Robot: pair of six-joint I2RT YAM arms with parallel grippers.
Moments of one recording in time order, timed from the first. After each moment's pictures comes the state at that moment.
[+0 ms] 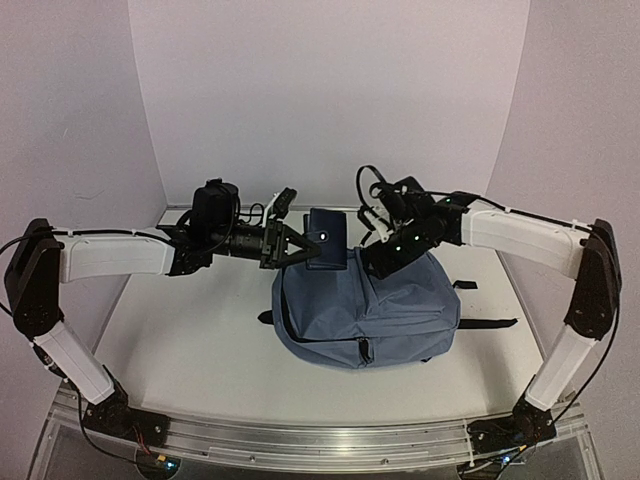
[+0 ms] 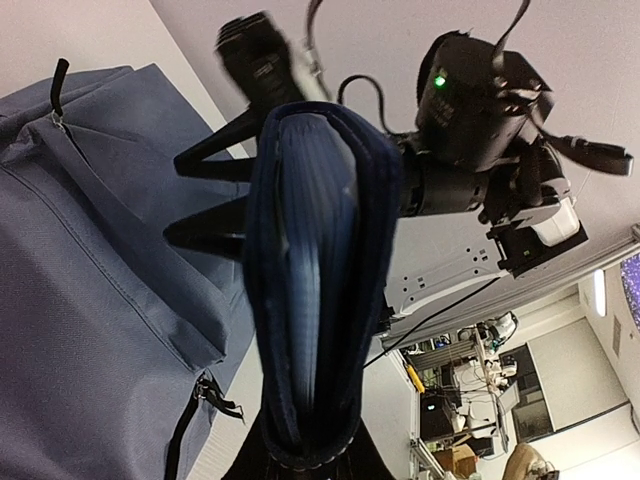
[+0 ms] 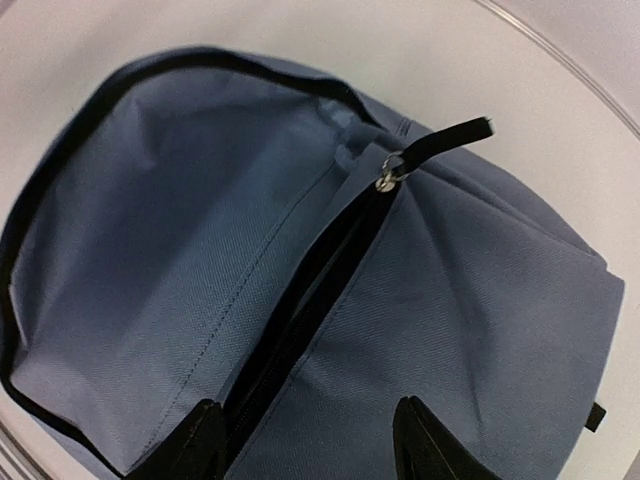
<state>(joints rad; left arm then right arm) -0.73 1.59 1.06 0.29 0.82 -0.82 0.72 1.73 1.44 -0.71 0.08 0.06</state>
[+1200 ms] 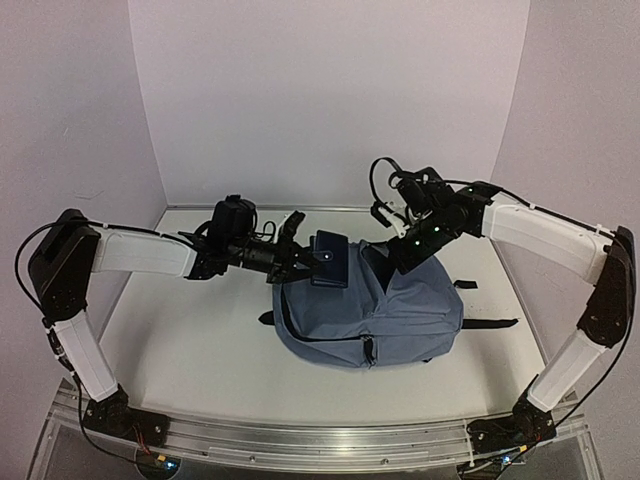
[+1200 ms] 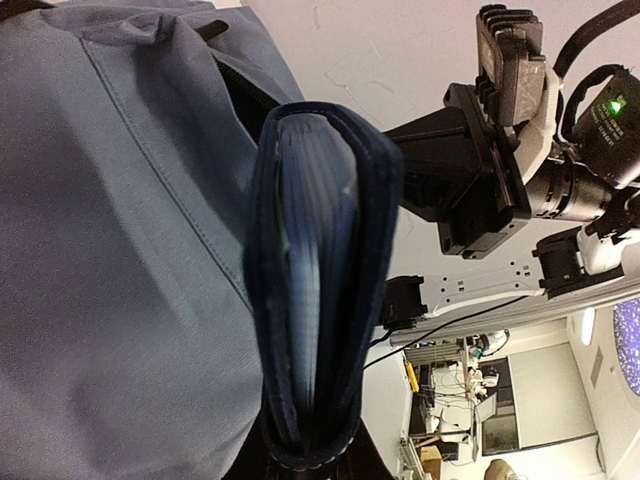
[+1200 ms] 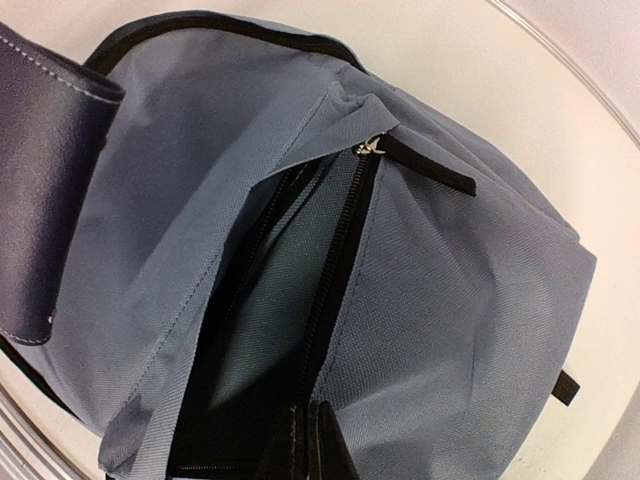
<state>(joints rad) -0.71 1.74 1.08 0.29 0.84 -0.87 0.69 1.63 1.45 -0.84 0.05 -0.01</state>
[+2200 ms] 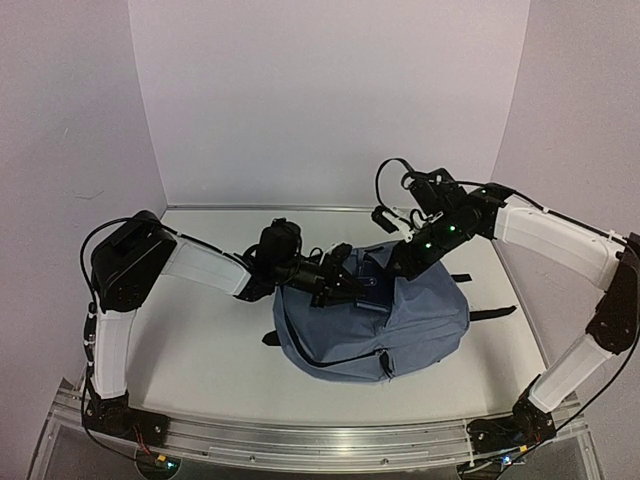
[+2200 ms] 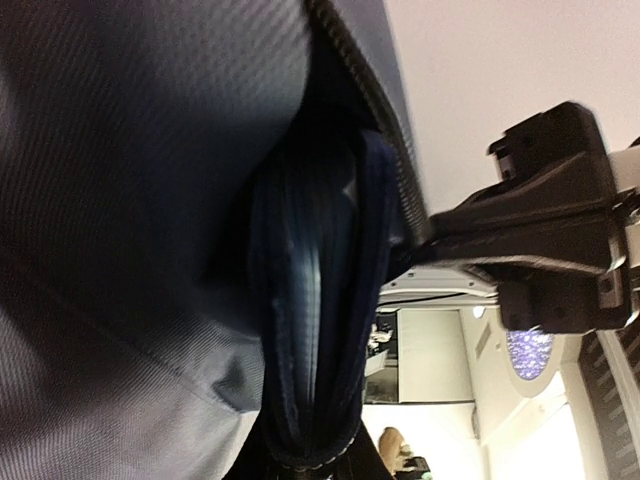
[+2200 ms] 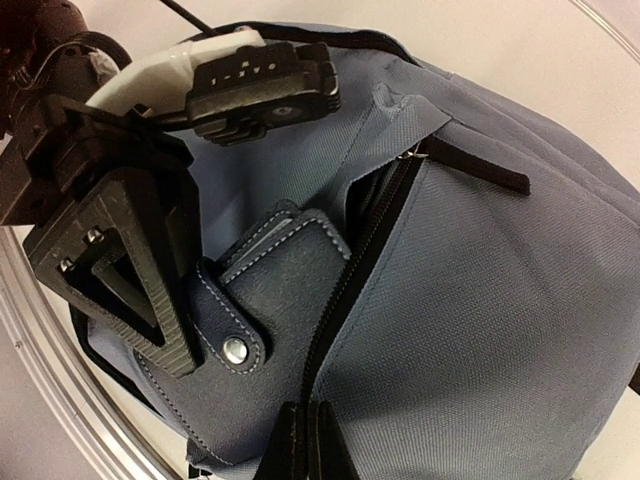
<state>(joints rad) -0.84 2.10 1.26 0.64 0.99 -1.31 0.67 1.56 1.40 -0.86 -0.20 -0.04</state>
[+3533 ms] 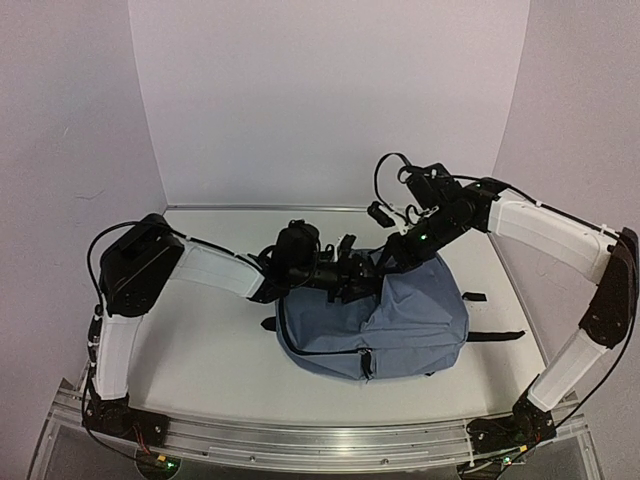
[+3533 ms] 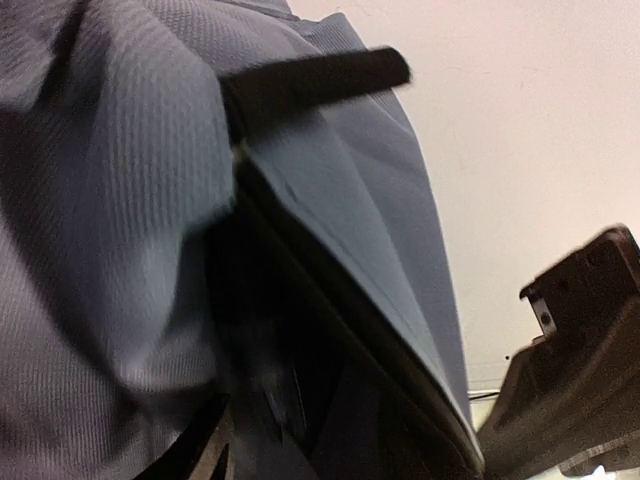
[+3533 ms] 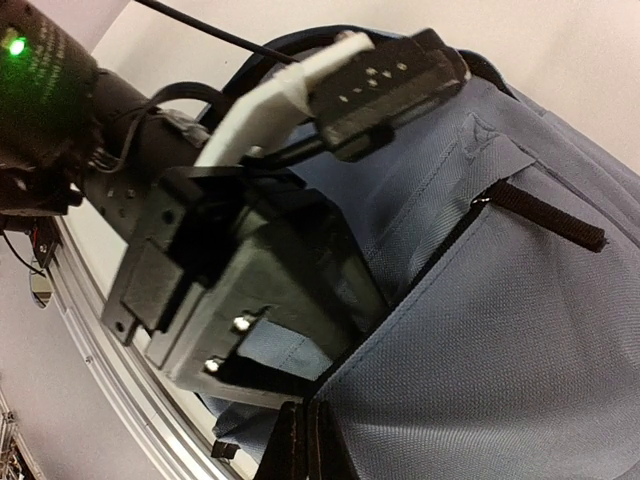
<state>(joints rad) -0.92 2.16 1.37 0.58 0.65 -1.26 0.65 1.62 1.46 -0.87 -0.35 0.07</state>
